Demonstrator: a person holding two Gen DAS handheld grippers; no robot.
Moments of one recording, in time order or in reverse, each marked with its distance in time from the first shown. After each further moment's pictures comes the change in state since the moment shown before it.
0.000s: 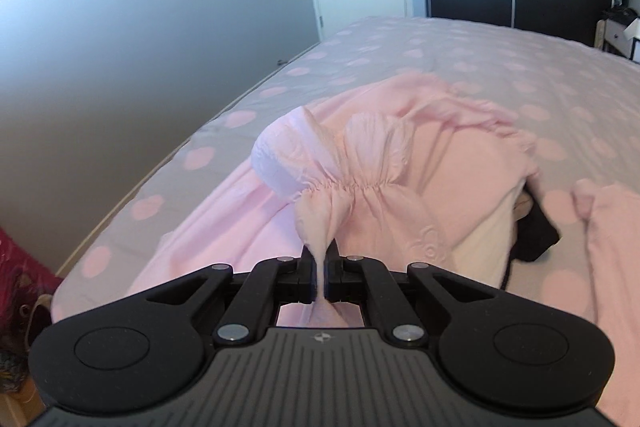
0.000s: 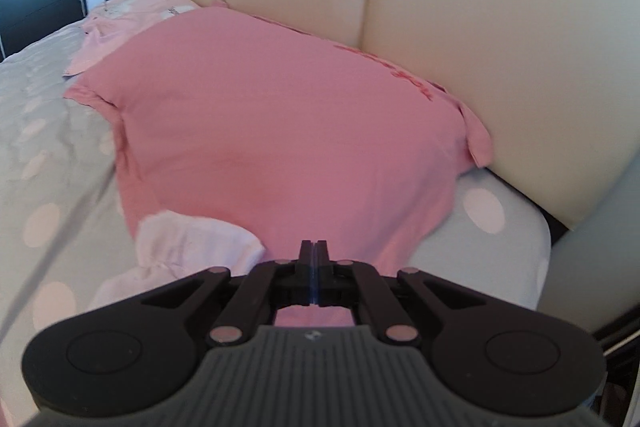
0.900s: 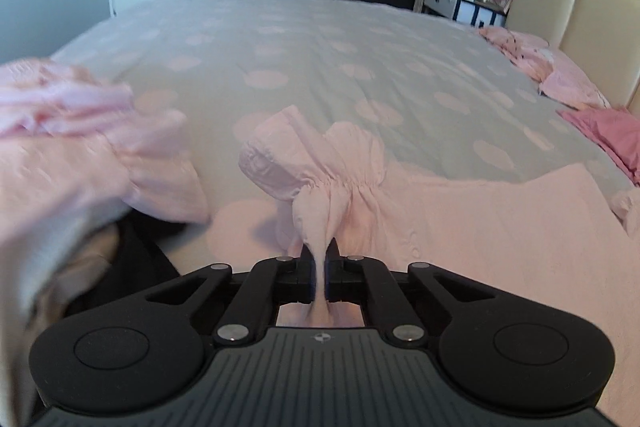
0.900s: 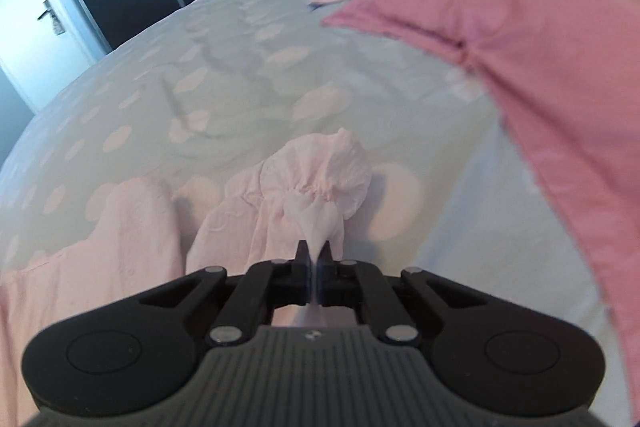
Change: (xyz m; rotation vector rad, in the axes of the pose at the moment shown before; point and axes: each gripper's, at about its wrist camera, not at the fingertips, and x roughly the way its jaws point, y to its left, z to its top) left arm 0.081 -0.278 0.012 0.167 -0.012 -0.538; right arm 0.053 0.276 -0.017 -0.148 0.095 0.517
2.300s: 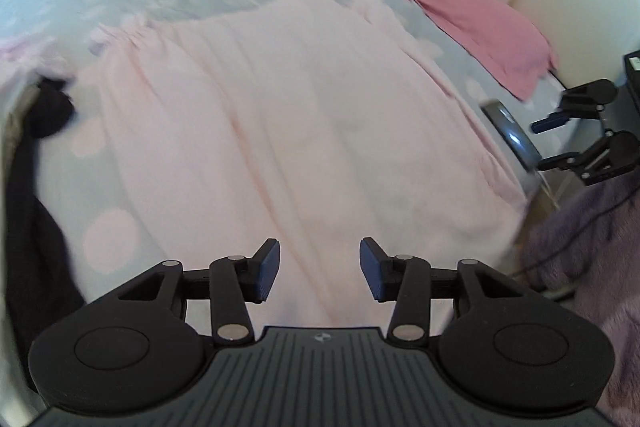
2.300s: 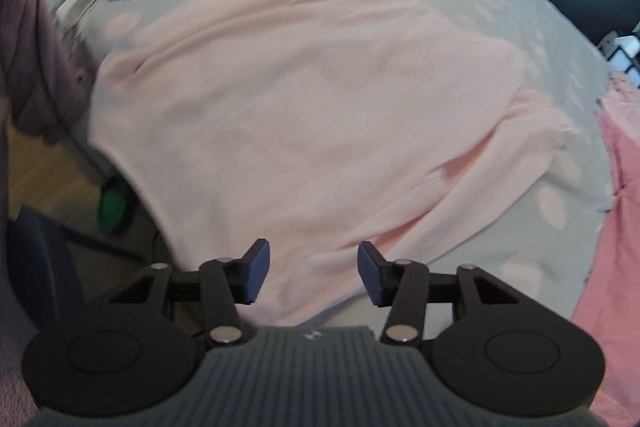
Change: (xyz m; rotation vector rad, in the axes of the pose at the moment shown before) left arm -0.238 -0.080 -0.141 0.341 0.292 -0.370; right arm -0.300 0.059 -0.250 -1.109 0.196 0.328
